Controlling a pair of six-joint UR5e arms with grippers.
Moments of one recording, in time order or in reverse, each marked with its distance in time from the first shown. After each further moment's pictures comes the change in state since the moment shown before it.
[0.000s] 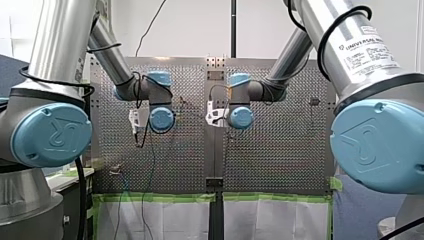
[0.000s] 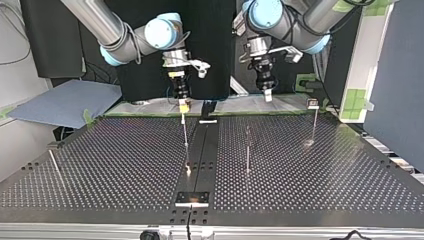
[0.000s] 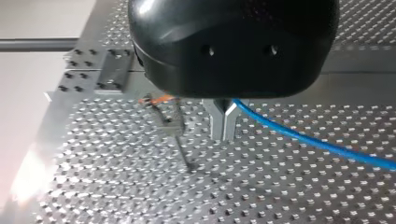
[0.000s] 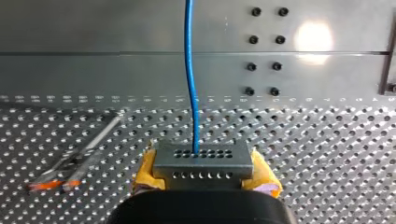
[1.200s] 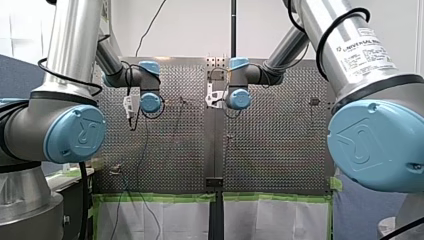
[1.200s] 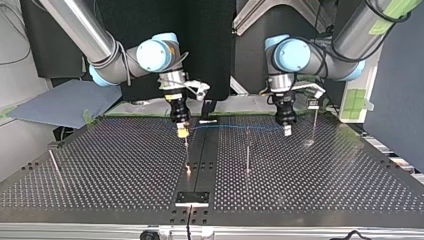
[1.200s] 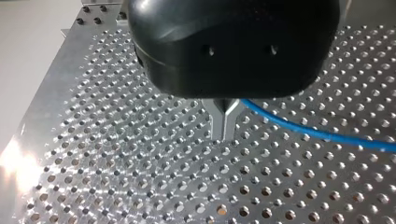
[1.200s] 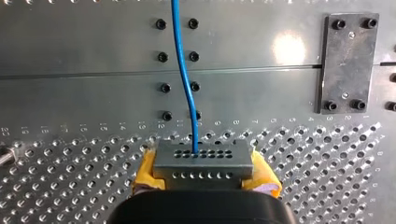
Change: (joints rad) left arm 0.242 0.001 0.177 -0.190 0.269 -0.039; right arm -0.032 0.007 -0.209 0.138 -0.066 0.013
